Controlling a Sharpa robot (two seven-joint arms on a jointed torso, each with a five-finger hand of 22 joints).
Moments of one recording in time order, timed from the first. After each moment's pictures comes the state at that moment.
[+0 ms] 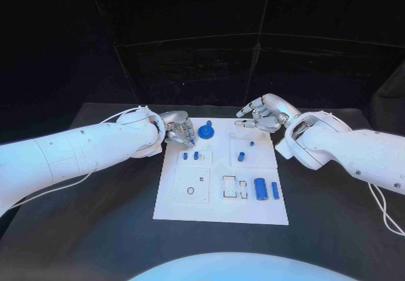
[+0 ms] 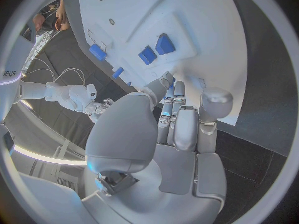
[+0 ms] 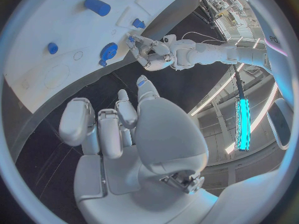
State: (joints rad) left arm 1.26 -0.62 -0.14 1.21 -1.20 -0.11 -0.08; left_hand 1.35 -0.06 0.39 -0.11 0.05 1.05 0.12 0.23 0.07 1.13 0.05 0.32 0.06 1.46 -0.02 1.35 1.08 0.13 1.39 0.07 1.06 0.97; right arm 1.22 -0.81 -0.05 1.51 -1.01 -0.43 0.01; right_hand 1.39 0.01 -0.14 0.18 0.31 0.92 0.15 0.20 0.07 1.30 0.06 1.23 1.20 1.47 -0.01 1.45 1.31 0.08 1.37 0.09 1.35 1.10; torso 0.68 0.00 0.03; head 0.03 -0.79
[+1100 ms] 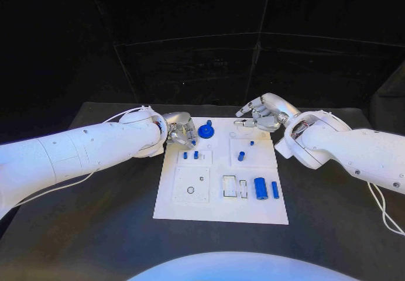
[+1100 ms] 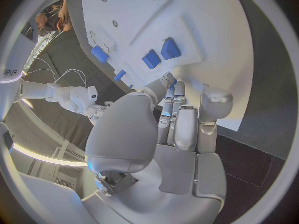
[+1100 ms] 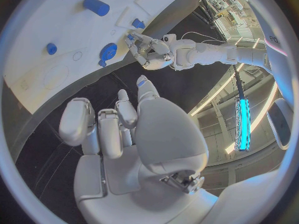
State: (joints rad) left arm 1.26 -0.60 -0.15 1.21 -1.19 -0.08 -0.08; left_hand 1.34 -0.07 0.39 -0.11 0.05 1.06 0.12 0.21 0.07 1.13 0.06 0.31 0.06 1.46 -0.02 1.35 1.07 0.13 1.39 0.07 1.06 0.97; right arm 1.22 -0.80 -0.05 1.50 -1.01 -0.43 0.01; right_hand 1.39 0.01 -0.14 0.18 0.31 0.92 0.15 0.20 0.07 1.30 0.06 1.23 1.20 1.47 -0.01 1.45 1.31 0.08 1.37 0.09 1.35 1.10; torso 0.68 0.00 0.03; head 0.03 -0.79
